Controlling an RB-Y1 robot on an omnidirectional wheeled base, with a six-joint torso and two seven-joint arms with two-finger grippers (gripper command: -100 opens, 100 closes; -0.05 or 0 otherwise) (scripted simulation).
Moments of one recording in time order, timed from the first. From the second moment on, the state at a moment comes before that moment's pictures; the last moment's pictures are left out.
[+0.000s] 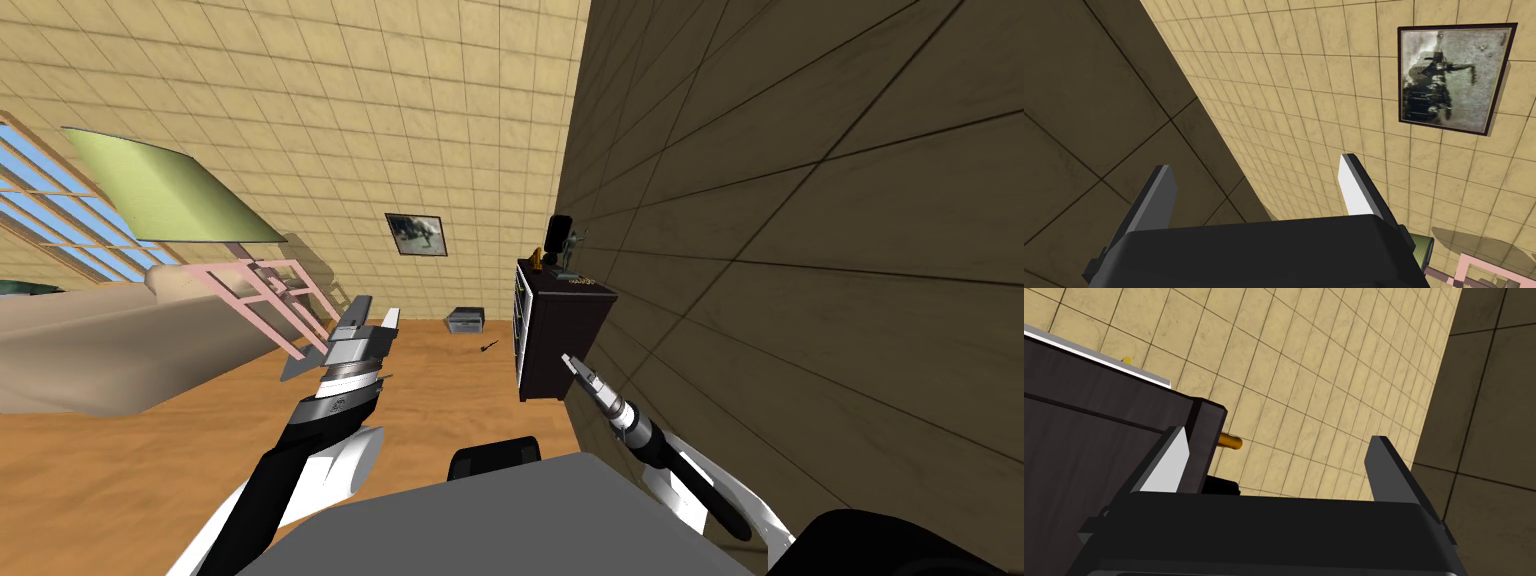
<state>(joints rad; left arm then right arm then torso) 0.46 0.04 0.03 -2.38 -0.05 -0.35 -0.02 0.64 -0.86 0.18 -1.92 -0.16 -0.93 0.12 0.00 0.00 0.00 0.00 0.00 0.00</state>
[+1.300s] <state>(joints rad) 0.46 0.04 0.03 -2.38 -0.05 -0.35 -0.02 0.64 -1.21 0.25 -1.69 -0.17 -1.10 0.20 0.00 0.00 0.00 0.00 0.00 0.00</state>
